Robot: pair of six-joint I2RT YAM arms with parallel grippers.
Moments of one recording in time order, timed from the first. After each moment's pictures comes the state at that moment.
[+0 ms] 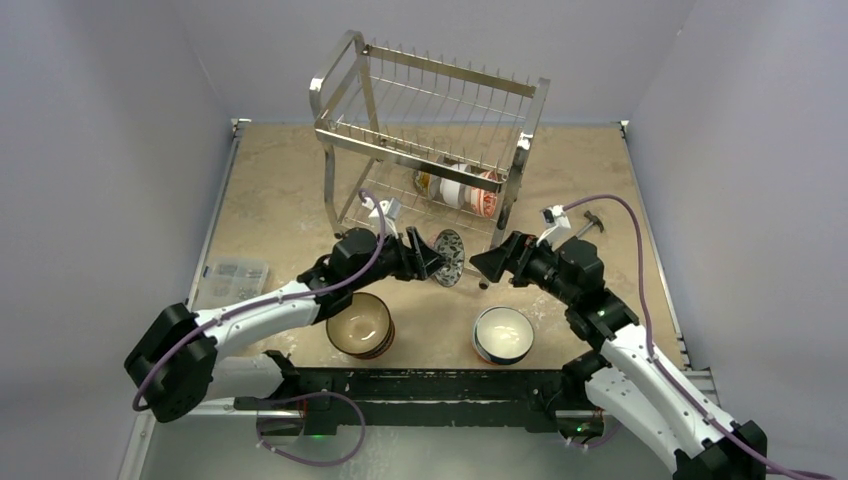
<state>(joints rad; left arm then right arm) -0.79 1.20 0.59 0.34 0.14 -0.82 0.47 0.70 0.49 -0.10 -0.28 0.72</state>
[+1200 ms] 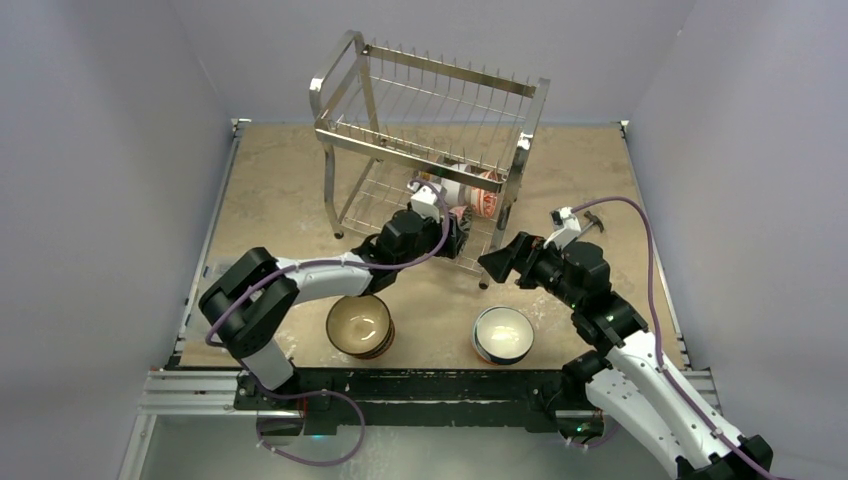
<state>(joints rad) -0.82 1.66 0.84 0.52 -0.11 -0.42 0.47 0.63 0.53 -0.25 -0.18 0.70</state>
